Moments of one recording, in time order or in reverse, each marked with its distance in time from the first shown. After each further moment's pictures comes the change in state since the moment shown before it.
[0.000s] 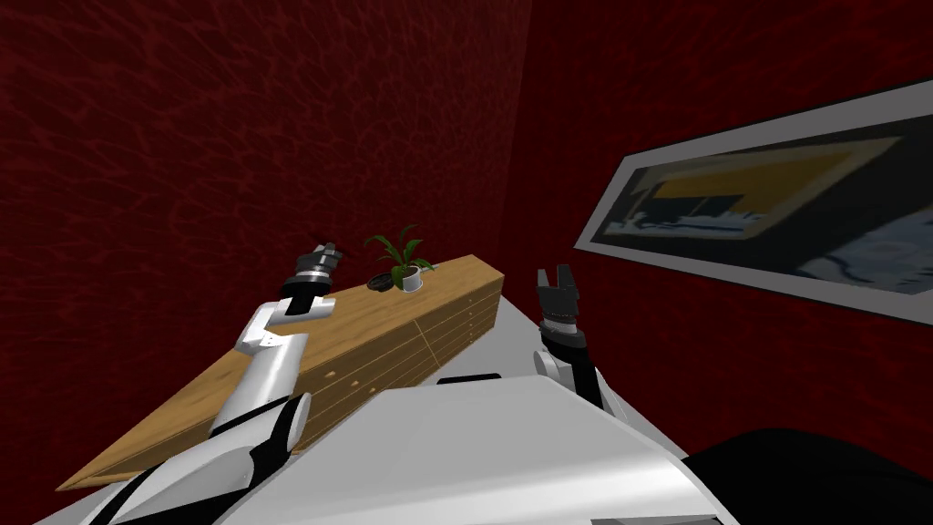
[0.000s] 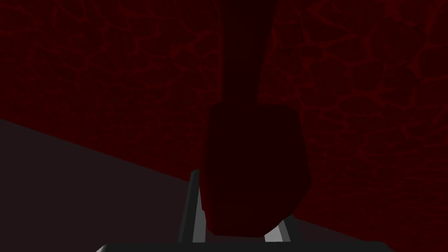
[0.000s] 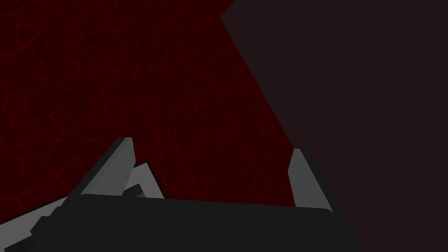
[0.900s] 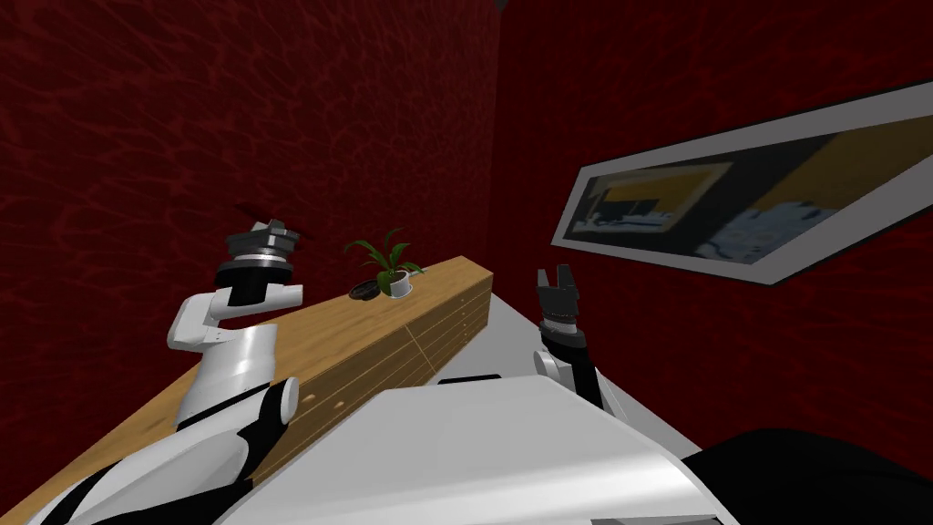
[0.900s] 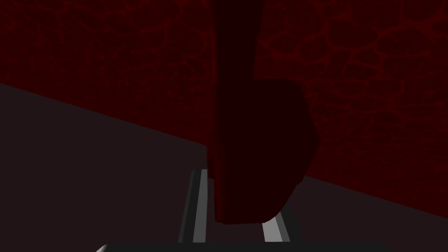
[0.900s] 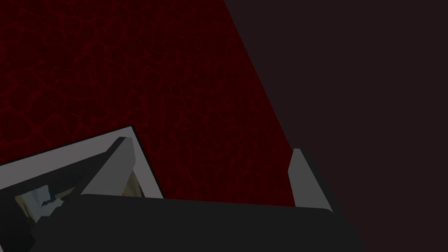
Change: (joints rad) left arm -0.086 0.101 0.127 0.018 0.112 0.055 -0.157; right arm 0.000 0.000 0.000 0.000 0.000 0.000 0.000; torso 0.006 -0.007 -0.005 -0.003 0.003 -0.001
